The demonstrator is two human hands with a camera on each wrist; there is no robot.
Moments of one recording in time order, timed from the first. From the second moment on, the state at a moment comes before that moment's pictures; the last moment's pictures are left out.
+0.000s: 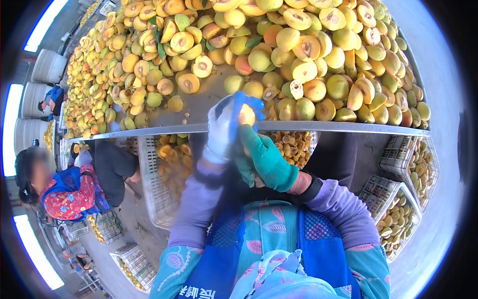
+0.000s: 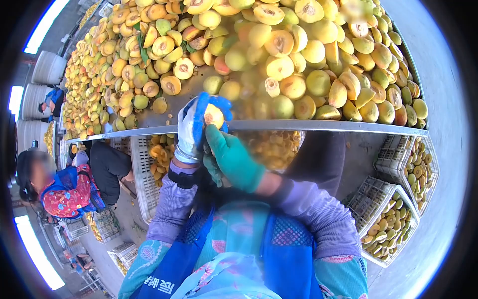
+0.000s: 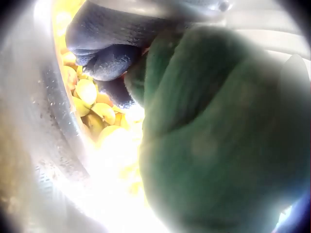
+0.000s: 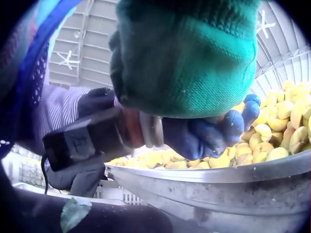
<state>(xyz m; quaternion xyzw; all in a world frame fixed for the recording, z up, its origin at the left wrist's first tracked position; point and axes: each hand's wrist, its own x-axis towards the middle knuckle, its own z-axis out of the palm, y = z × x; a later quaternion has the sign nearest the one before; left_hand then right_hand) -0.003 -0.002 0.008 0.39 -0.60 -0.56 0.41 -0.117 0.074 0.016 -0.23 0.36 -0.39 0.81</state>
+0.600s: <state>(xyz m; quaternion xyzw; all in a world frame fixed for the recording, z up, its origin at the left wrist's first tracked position) 0.066 0.024 -0.001 0.51 -0.48 -0.53 0.48 -0.145 0.090 -0.001 0.08 -0.16 -0.29 0.94</state>
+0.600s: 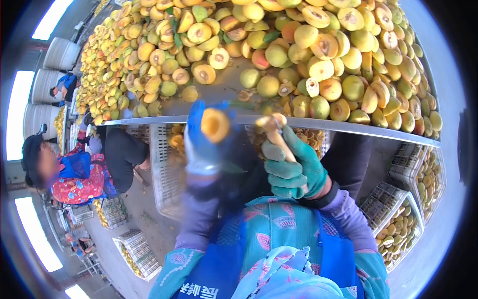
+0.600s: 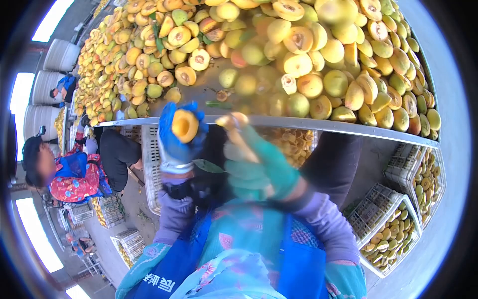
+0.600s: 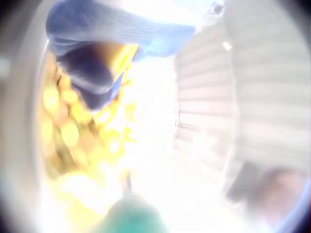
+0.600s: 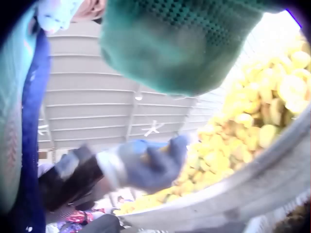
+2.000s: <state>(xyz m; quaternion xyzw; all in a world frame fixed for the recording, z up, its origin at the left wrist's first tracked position) -0.010 0.017 -0.026 0.44 -0.63 -0.38 0.52 -0.113 0.076 -0.010 -0.32 0.43 -0.48 0.69</state>
